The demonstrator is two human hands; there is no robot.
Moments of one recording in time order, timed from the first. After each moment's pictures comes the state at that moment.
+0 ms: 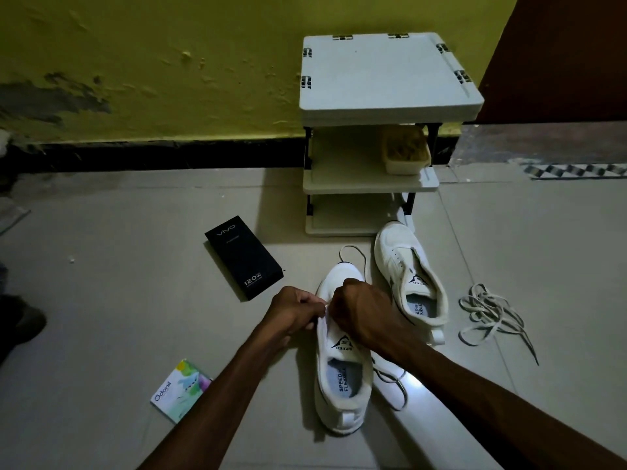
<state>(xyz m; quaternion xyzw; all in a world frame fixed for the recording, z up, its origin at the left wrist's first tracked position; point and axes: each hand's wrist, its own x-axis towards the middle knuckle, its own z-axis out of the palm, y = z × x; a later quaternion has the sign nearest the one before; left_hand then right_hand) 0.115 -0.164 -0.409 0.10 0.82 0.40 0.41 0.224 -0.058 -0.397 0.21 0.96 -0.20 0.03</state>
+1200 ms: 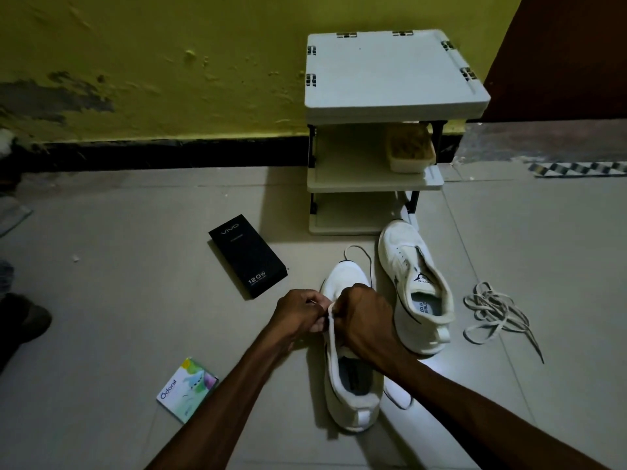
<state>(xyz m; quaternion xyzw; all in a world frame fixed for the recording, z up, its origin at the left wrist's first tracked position) 0.120 -0.169 -0.412 0.10 0.80 0.42 0.41 0.219 -0.080 -0.416 0.35 0.91 -0.24 -0.03</state>
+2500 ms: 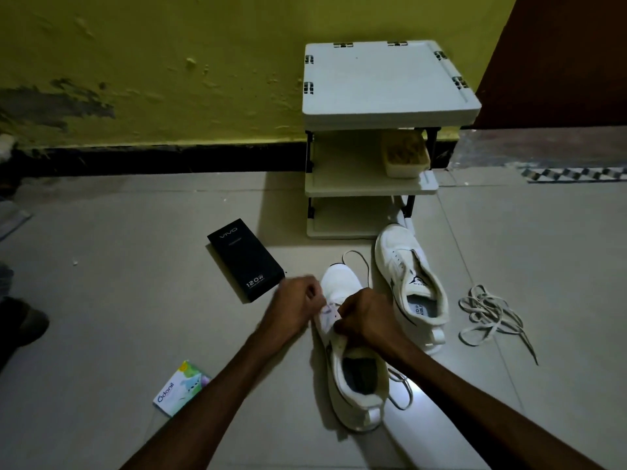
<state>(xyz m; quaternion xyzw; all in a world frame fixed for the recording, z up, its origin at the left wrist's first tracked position) 0.107 -0.168 -0.403 0.35 0.85 0.33 0.20 0.227 -0.064 -0.410 0.35 0.87 -0.35 0.03</state>
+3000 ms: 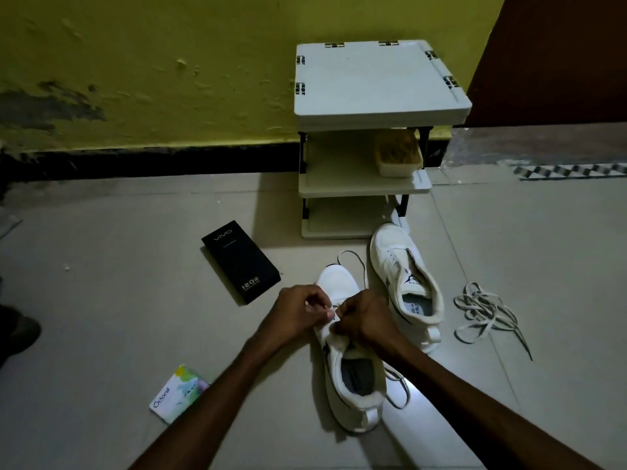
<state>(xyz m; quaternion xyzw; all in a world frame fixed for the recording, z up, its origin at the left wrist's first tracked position) 0.107 -0.172 -0.412 0.38 0.80 0.35 0.31 0.230 -0.060 -0.428 0.38 0.79 -0.47 -0.01</state>
